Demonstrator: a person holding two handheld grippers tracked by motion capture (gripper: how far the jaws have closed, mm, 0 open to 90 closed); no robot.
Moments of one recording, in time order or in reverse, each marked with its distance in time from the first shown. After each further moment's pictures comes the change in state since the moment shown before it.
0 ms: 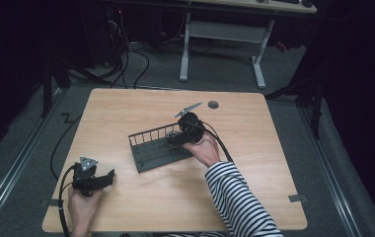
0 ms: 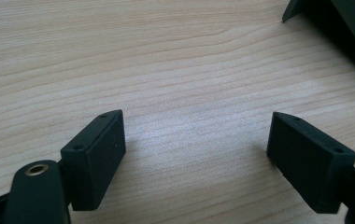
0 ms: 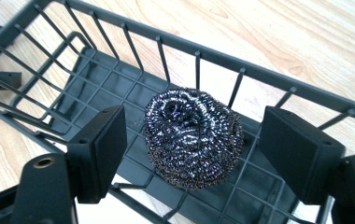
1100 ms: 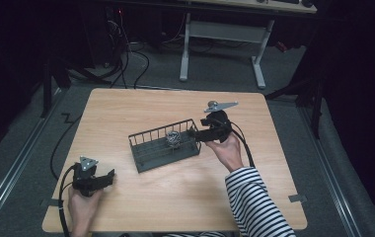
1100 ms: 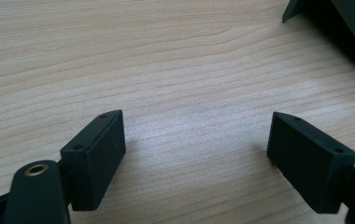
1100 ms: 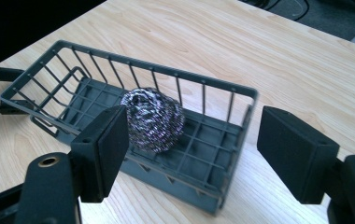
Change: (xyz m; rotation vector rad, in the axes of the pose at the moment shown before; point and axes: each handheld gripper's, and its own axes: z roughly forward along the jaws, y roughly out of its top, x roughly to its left) left arm 0.000 0.000 0.000 0.000 0.000 0.000; right arm -0.026 -0.033 -0.072 -0.191 -0.041 0.076
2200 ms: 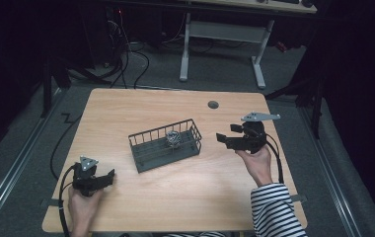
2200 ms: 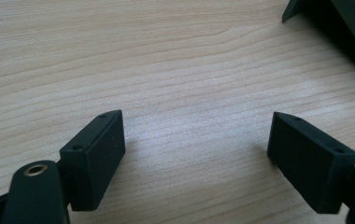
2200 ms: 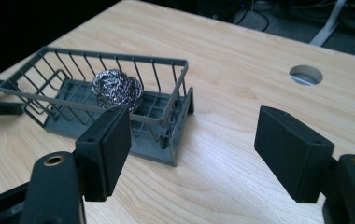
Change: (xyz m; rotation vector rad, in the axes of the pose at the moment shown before) left arm 0.000 0.000 0.000 0.003 -0.002 0.001; right arm -0.026 -0.048 -0.077 -0.116 -0.078 0.085
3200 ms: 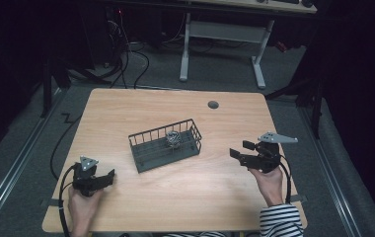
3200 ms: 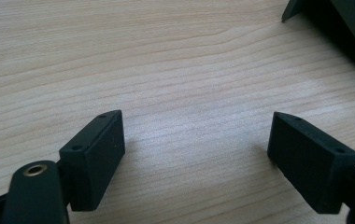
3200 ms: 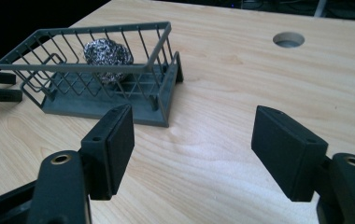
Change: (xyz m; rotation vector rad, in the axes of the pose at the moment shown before) left arm 0.000 0.000 0.000 -0.002 0.001 0.001; right arm -0.011 -0.061 -0.025 -0.035 -0.015 0.077
